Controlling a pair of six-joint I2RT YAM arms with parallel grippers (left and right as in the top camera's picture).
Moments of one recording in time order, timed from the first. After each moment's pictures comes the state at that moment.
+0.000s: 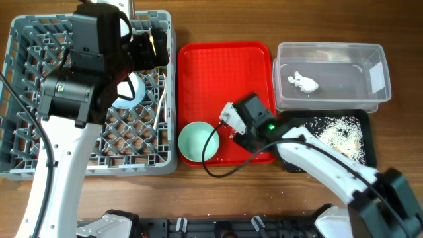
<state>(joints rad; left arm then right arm) -0.23 1.39 1.65 -0.91 -0.03 -0.28 0.63 1.53 0.86 -0.54 0.10 -0.43</state>
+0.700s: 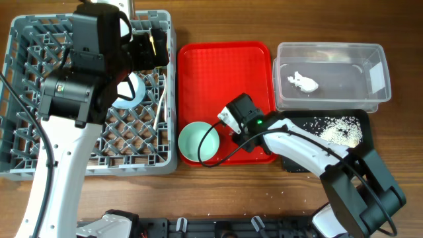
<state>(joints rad) -0.23 1.39 1.65 -0.91 -0.03 -0.28 0.63 1.69 0.87 -0.48 0.13 -0.34</state>
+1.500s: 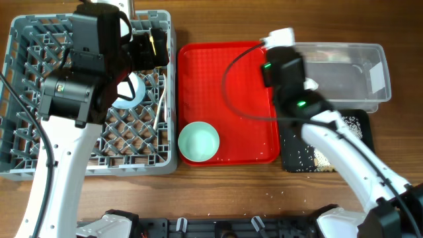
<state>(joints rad) -0.23 1.39 1.65 -0.91 -0.03 -0.28 0.37 1.47 1.05 -0.19 0.51 -0.03</state>
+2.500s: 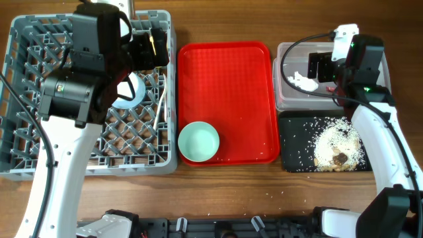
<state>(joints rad) -0.23 1.39 1.65 -0.91 -0.03 -0.28 -0.08 1.48 1.05 -0.24 0.00 -0.22</state>
